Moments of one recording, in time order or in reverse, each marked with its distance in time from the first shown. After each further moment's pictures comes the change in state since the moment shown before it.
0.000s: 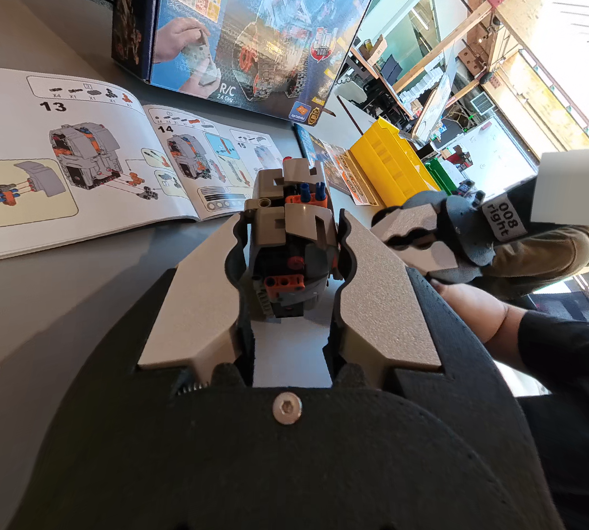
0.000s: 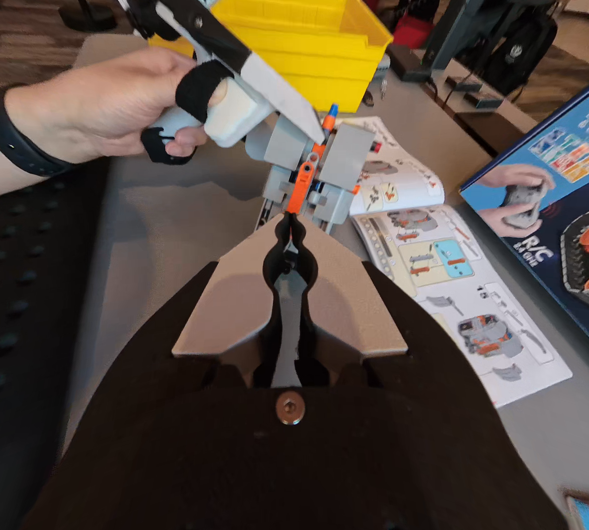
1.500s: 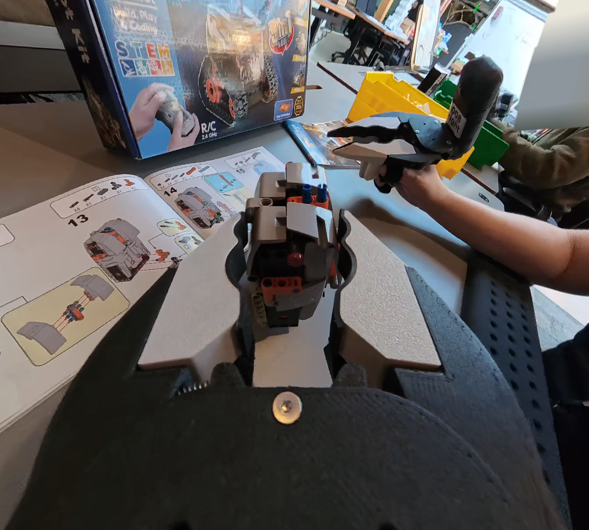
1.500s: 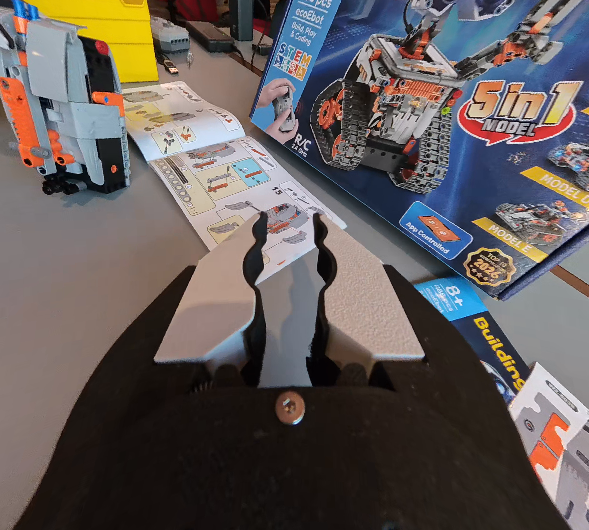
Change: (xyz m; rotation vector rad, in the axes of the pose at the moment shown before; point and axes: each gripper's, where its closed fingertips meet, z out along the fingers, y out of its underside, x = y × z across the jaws) left arm 0.002 -0.017 0.006 -0.067 0.073 0.359; right arm 0.150 0.066 -0.085 0.028 0.422 0.125
